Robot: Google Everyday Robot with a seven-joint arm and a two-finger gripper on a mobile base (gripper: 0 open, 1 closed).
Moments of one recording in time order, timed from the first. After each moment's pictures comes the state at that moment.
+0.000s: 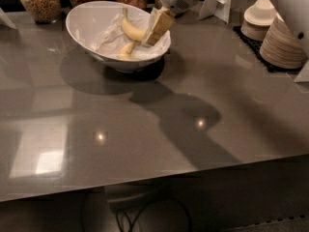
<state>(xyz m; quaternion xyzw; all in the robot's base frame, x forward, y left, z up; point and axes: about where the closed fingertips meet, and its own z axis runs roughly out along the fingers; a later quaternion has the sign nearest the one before) 0.680 0.025 1.004 -0.70 0.54 0.04 0.47</state>
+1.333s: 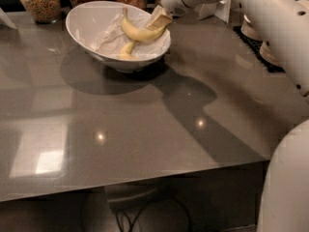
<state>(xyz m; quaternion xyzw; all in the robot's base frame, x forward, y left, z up) 0.772 0.007 0.969 -0.66 0.56 -0.03 0.49</state>
